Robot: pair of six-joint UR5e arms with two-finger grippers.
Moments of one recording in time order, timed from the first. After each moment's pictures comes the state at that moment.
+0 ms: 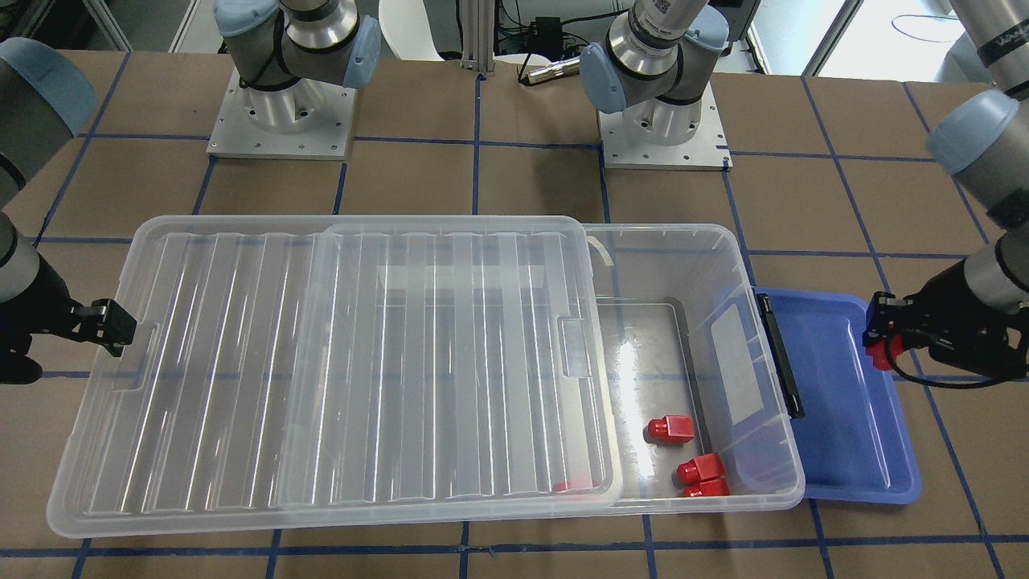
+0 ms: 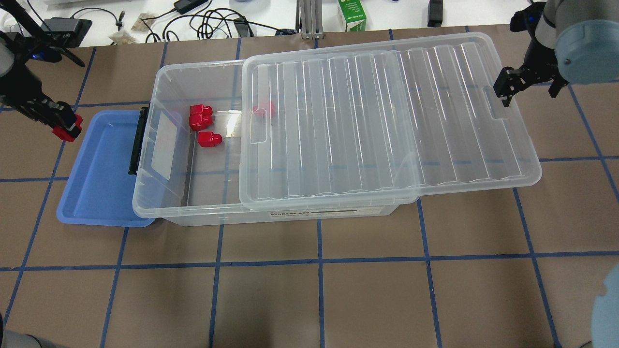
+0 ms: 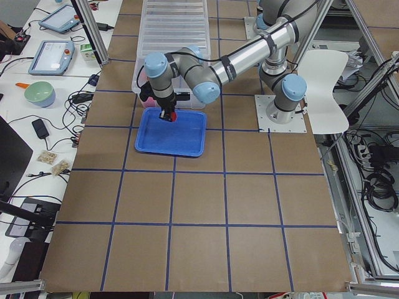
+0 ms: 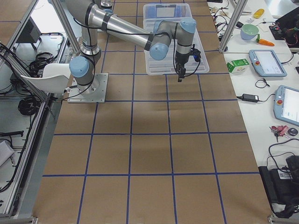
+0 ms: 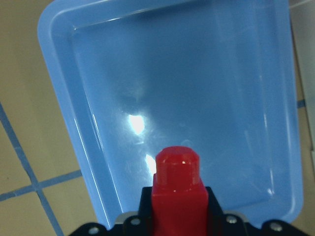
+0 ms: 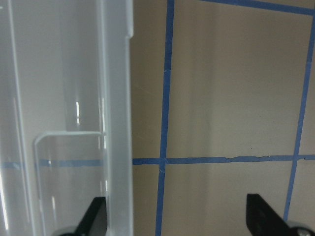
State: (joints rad) left arm -1.13 -1.81 -1.51 -1.49 1.58 0.75; right arm 1.31 -1.30 1.60 -1.91 -1.77 -0.33
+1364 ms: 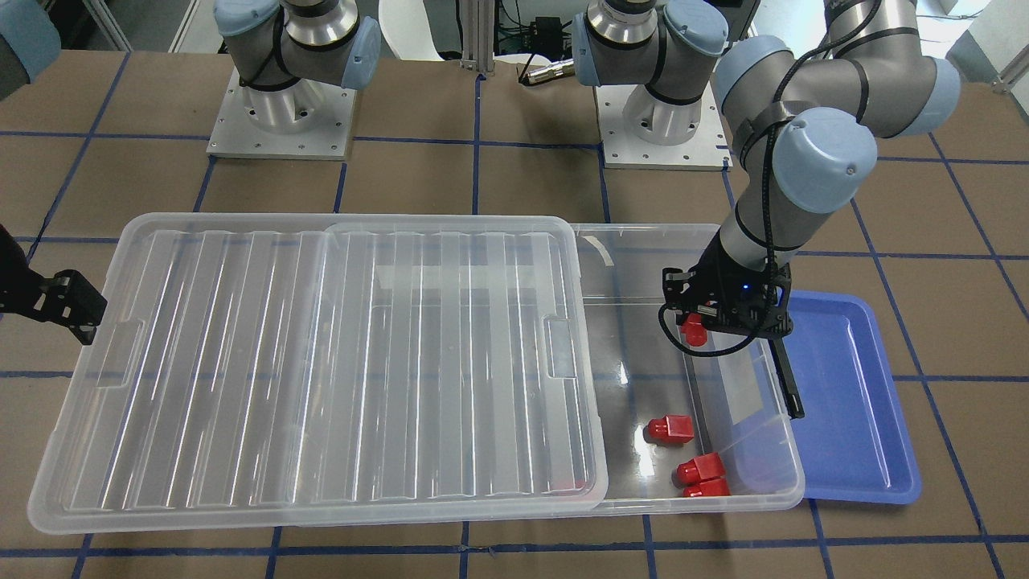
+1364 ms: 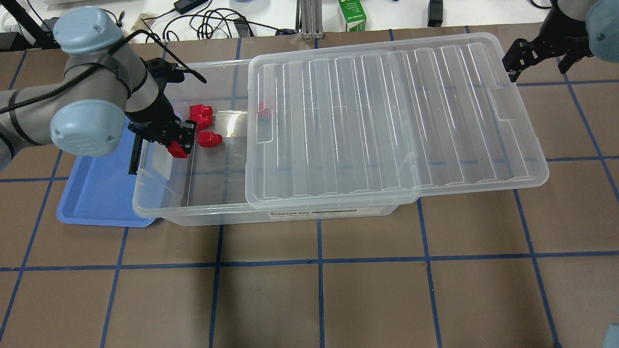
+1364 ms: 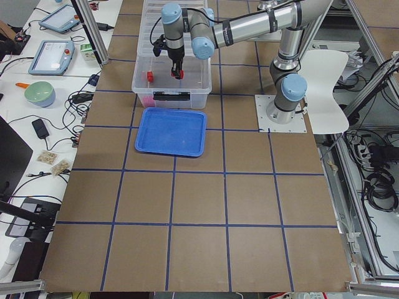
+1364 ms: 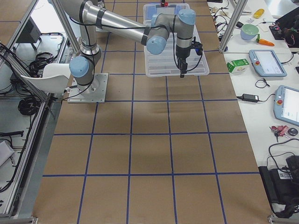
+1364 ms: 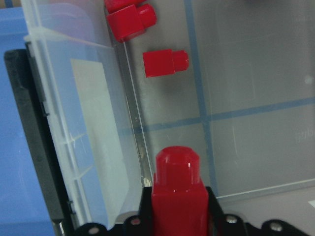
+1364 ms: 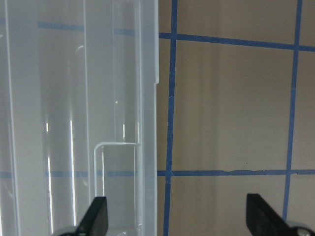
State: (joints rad) left arm -1.48 -1.74 -1.83 -1.16 1.57 0.22; right arm 1.30 -1.36 1.53 -1.86 -1.68 -0.33
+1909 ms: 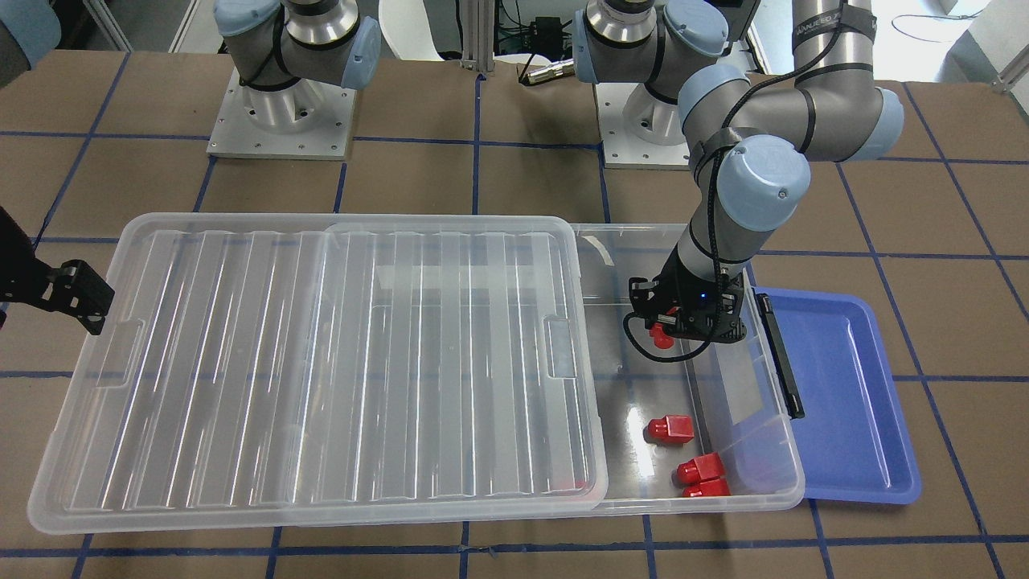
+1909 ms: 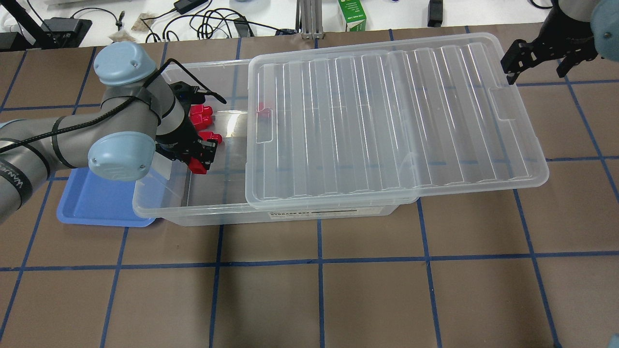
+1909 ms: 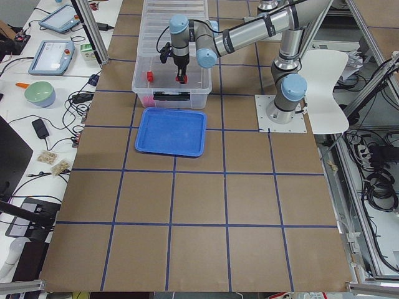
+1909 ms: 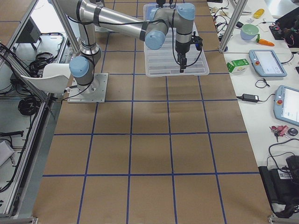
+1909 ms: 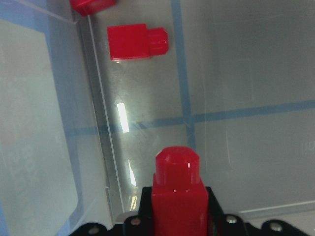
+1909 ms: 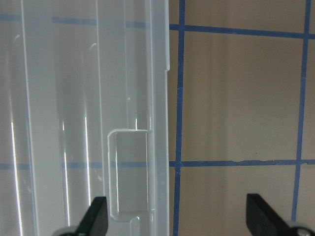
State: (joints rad) left arm -1.52 -1.77 -1.93 -1.04 1.56 0.15; right arm 1.30 -1.37 1.54 -1.84 -1.67 -0.31
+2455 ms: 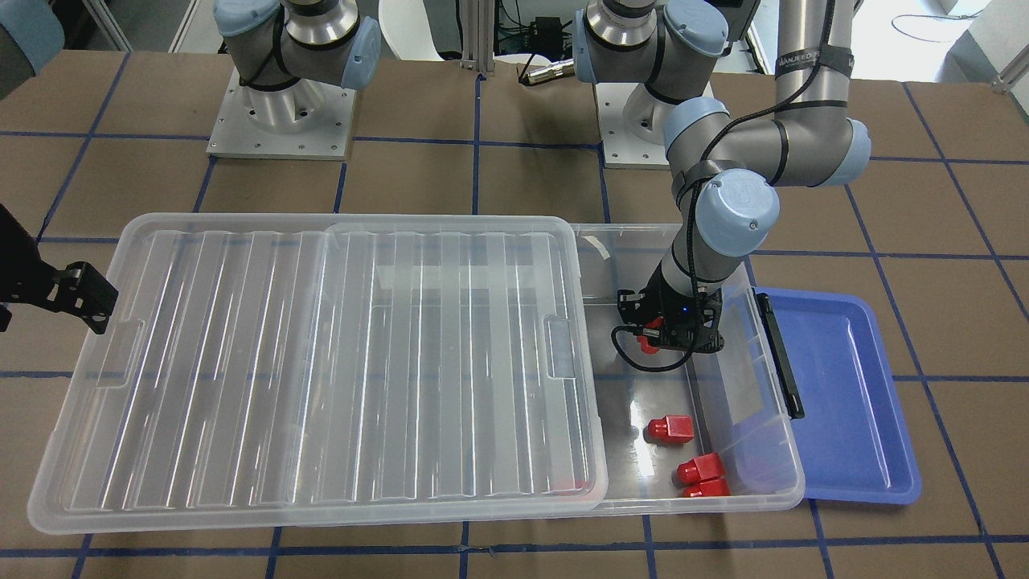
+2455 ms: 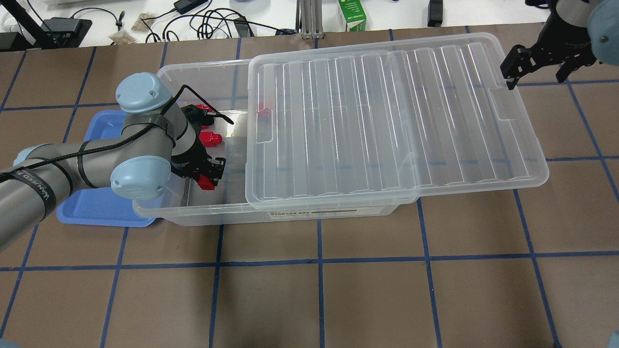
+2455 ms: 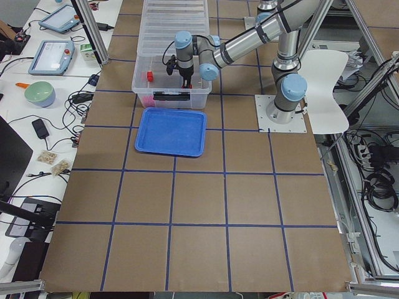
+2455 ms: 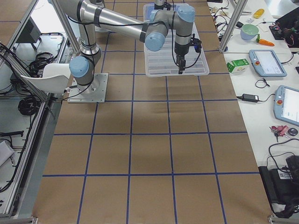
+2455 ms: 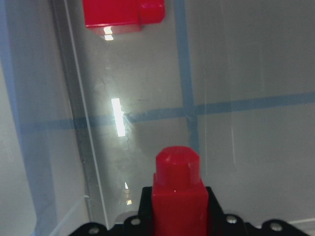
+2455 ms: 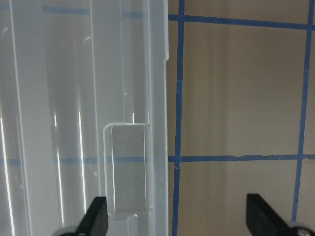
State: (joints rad) left arm -1.52 -1.83 -2.00 -0.95 1.56 0.14; right arm 1.30 -1.37 1.55 -1.83 -1.68 -0.31
